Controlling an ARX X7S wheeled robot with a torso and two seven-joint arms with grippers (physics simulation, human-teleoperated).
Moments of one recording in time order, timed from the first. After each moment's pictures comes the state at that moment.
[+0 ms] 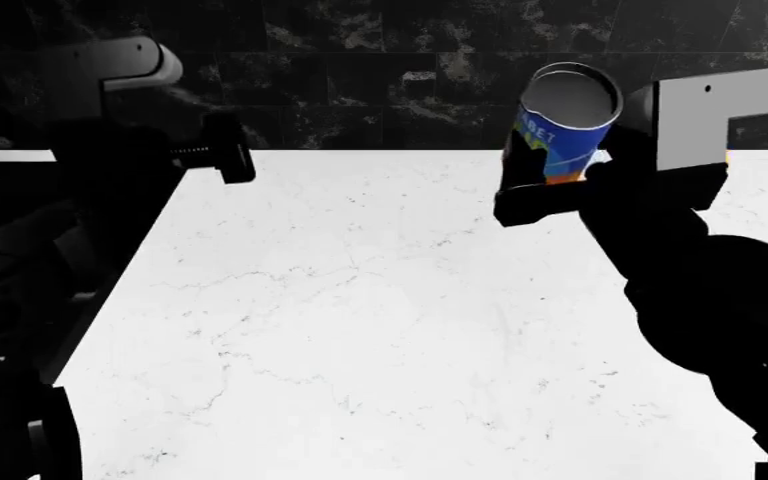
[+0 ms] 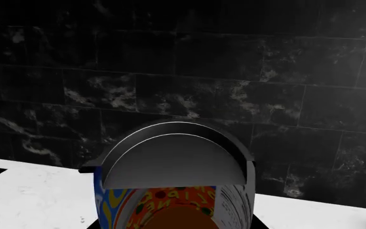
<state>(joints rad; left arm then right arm) -1.02 -0.34 0.01 0.07 -0.71 -1.16 -0.27 0.87 0.52 -0.18 -0.41 0.95 1.01 0.45</state>
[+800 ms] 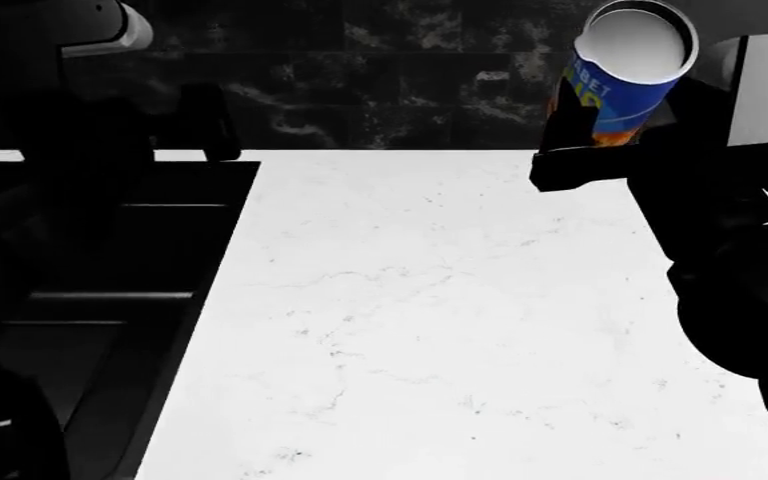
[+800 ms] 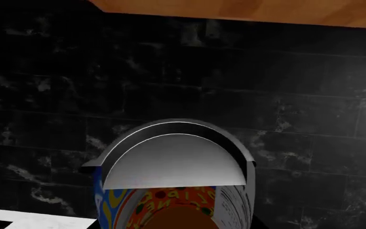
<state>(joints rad) -1.05 -0.36 -0.05 0.19 -0.79 -1.25 -0.33 0.90 0.56 -0.12 -0.52 0.96 1.01 0.54</state>
